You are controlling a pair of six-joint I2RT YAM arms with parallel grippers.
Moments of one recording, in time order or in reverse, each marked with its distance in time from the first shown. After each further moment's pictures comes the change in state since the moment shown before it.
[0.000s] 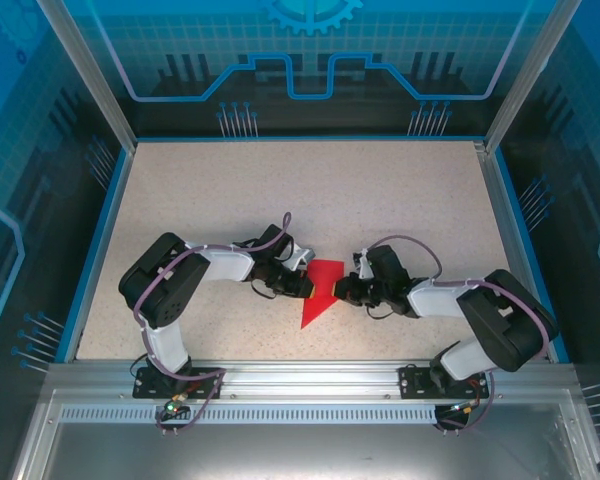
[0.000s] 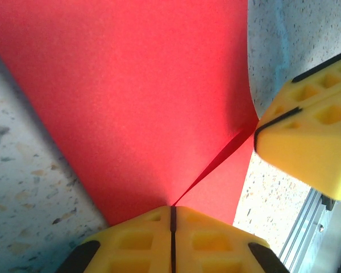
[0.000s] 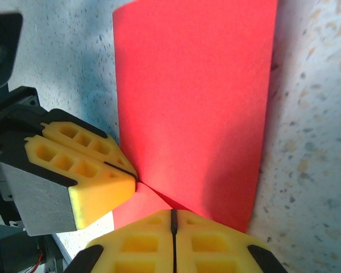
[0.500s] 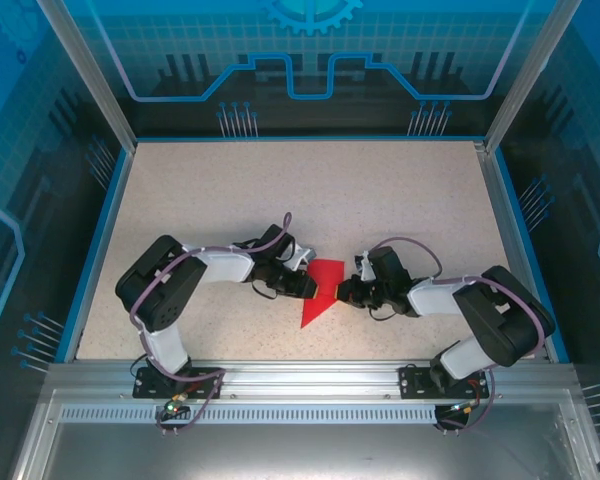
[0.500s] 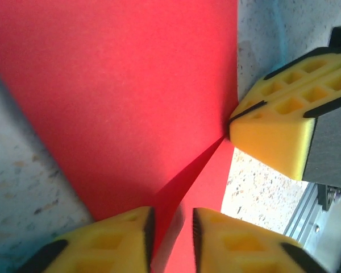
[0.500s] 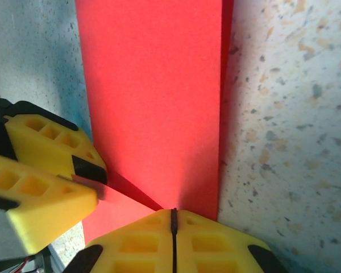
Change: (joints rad) left arm -0.014 -0.047 0.001 -0.029 -0.028 -0.031; right arm -0.015 0.016 -0.002 -0.043 -0.009 -0.043
